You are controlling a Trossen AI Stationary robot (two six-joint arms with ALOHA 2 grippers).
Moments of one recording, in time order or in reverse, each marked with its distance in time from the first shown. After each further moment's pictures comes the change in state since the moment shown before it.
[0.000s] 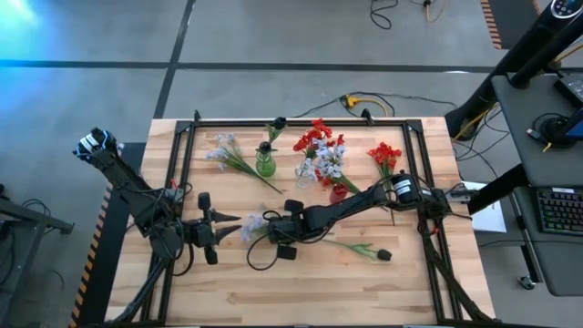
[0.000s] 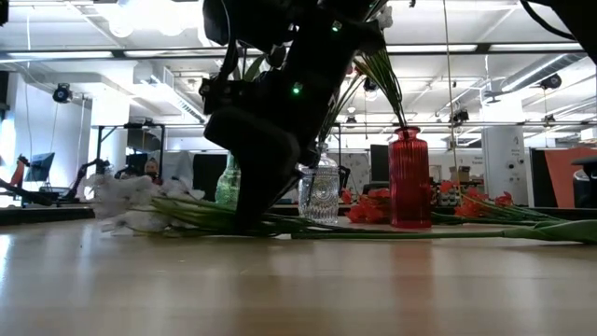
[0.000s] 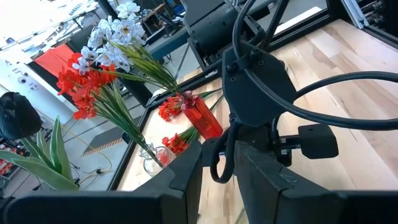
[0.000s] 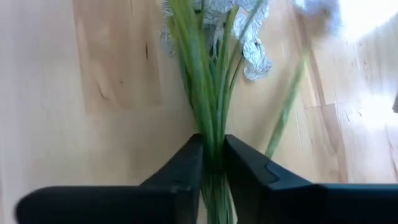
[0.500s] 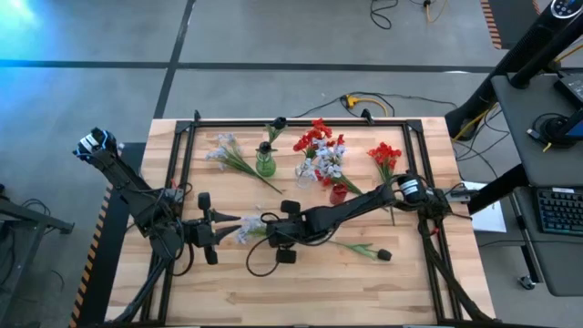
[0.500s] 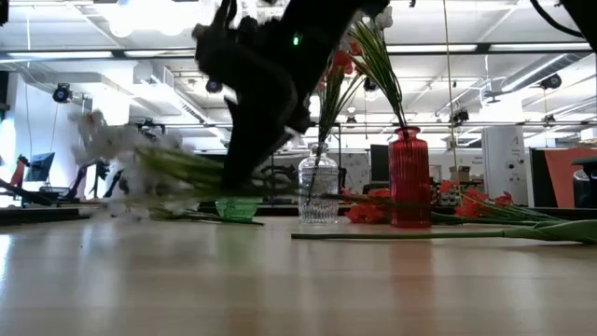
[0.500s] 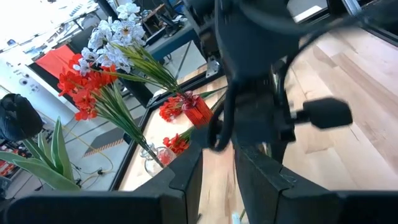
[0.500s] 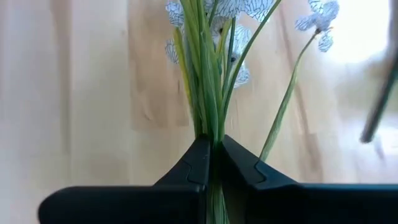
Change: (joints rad) left arm 0.000 0.000 0.000 0.001 -0.001 0.009; right arm 0.035 -0.062 0.050 -0.025 0.023 -0.061
